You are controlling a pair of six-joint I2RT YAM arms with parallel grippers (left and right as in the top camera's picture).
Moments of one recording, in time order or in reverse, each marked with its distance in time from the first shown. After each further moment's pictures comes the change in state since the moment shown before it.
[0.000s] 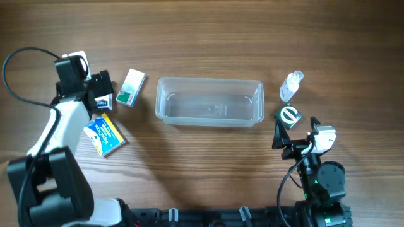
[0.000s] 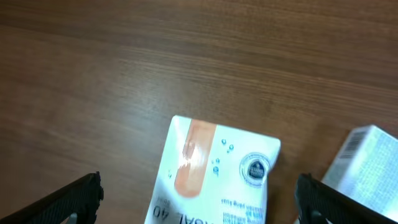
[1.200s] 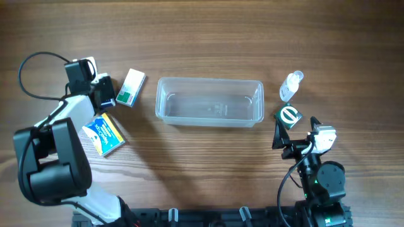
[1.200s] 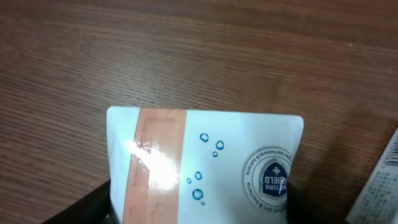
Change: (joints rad) left arm 0.000 0.177 0.000 0.105 0.050 0.000; right arm 0.000 0.000 0.000 0.000 0.000 0.000
